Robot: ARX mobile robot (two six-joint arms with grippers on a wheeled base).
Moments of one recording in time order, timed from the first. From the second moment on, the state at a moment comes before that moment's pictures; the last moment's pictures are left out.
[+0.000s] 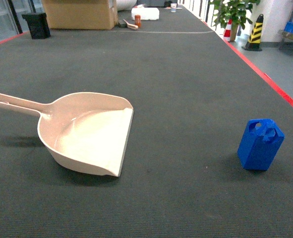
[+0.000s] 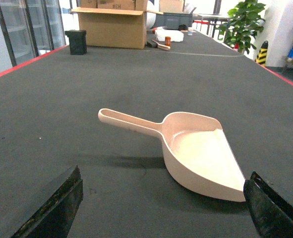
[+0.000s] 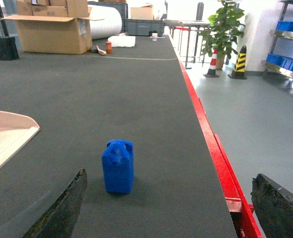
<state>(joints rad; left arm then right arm) 0.00 0.01 0.02 0.00 0.00 0.00 0.00 0.00 0.01 0.00 0.00 0.00</state>
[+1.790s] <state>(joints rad) 0.13 2.16 0.97 0.93 0.25 -1.04 0.00 0.00 0.01 0.00 0.00 0.00</state>
